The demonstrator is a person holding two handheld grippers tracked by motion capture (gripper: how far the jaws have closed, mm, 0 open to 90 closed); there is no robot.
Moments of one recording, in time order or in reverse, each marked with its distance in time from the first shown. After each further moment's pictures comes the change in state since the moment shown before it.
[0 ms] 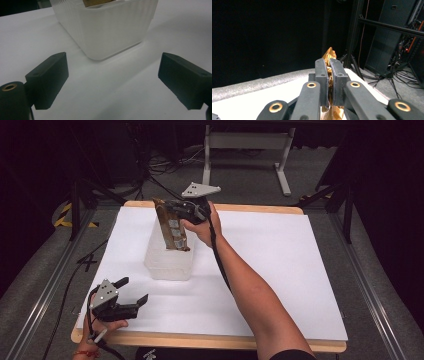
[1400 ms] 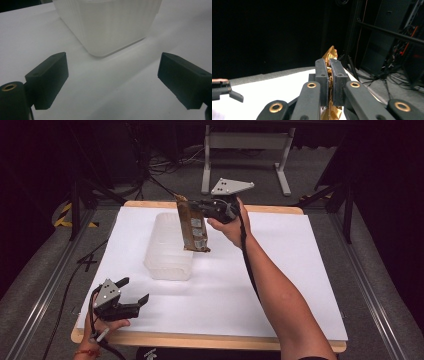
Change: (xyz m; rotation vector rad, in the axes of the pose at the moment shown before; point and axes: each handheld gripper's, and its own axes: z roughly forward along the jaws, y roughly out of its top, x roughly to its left) left arm -0.001 -0.001 0.005 0.032 0.022 -0.001; right arm -0.011 0.016 -0.076 0.006 0.003 -0.042
